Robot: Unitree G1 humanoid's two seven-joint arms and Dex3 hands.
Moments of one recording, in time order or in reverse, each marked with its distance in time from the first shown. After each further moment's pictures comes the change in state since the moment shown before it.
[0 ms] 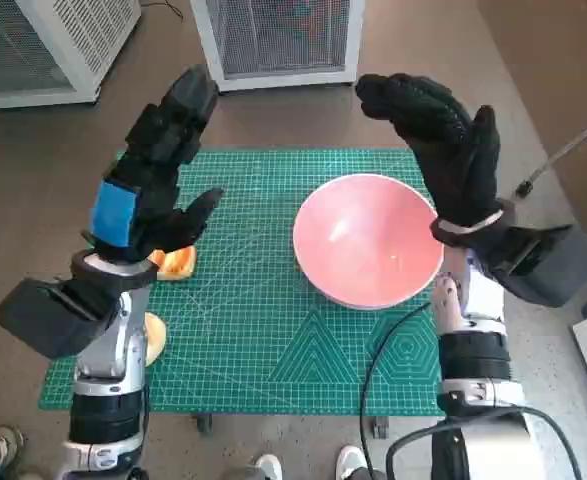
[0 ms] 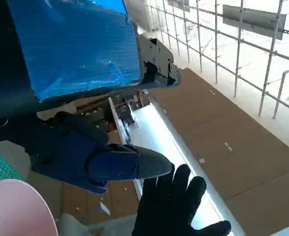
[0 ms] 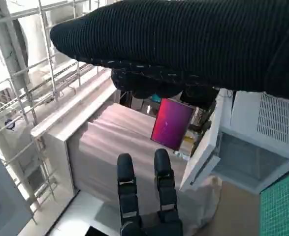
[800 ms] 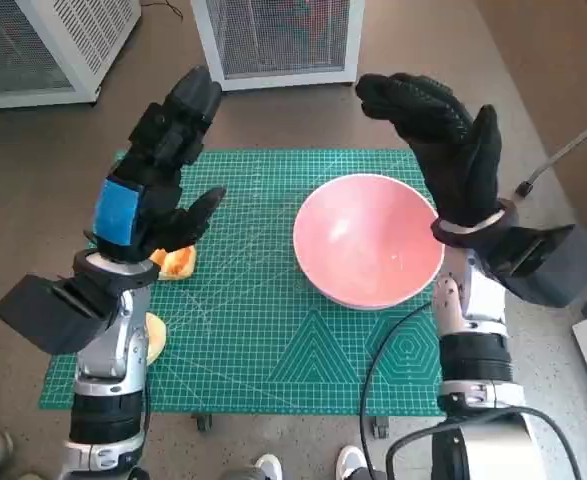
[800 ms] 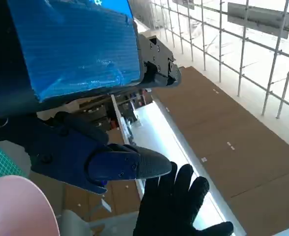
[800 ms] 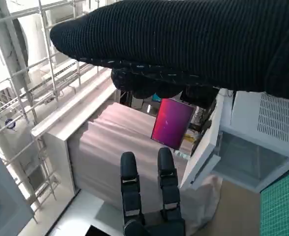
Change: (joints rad) left arm -0.006 0.000 -0.002 -0.006 -0.003 0.032 -0.001; right arm 0.013 0.000 0.000 -0.032 0.002 0.019 0.000
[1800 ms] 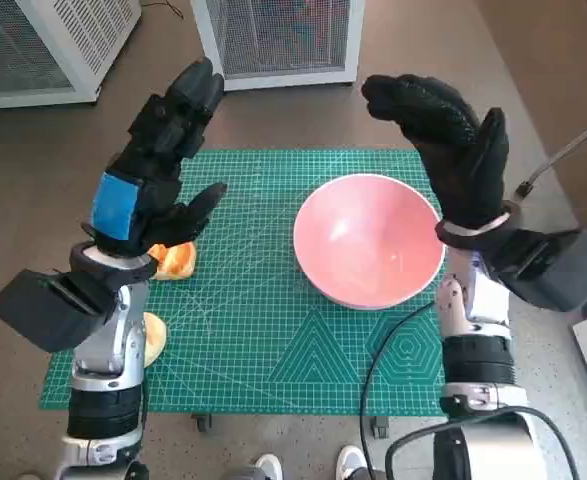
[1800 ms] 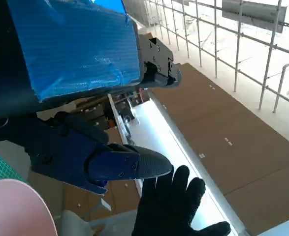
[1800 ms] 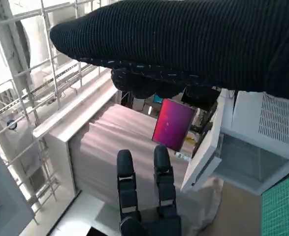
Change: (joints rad) left arm -0.020 0.006 -0.001 0.001 0.010 -0.003 -0.013; right arm 0.004 -0.031 -0.030 0.045 0.006 -0.015 0.008
